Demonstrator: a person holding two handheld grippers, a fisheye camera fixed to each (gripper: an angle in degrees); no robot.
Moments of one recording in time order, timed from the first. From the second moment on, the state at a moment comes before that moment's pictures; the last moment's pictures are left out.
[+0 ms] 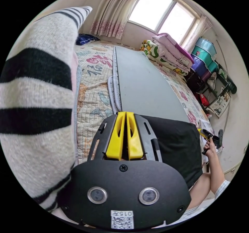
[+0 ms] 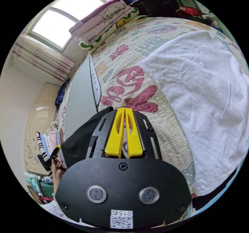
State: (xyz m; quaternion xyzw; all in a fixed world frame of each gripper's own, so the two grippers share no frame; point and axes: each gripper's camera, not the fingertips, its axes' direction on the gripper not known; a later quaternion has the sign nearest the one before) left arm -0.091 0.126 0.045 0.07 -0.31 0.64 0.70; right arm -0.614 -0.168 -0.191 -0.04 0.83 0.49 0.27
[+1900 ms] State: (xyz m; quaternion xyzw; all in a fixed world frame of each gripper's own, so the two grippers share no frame) left arm -0.126 0.421 0.016 -0.28 -0.13 0.89 0.32; right arm -0.869 0.183 -0.016 -0.38 0.71 0.38 0.46
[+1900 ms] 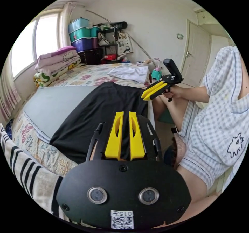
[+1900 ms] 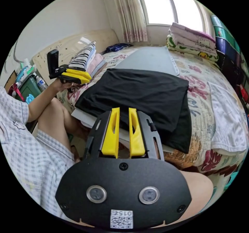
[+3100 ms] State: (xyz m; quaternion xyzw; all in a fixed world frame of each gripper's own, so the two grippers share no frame) left arm -0.171 0.462 0.087 -0.37 -0.26 0.87 0.21; right arm -0.859 0.241 0.007 -0.49 0.74 0.36 0.29
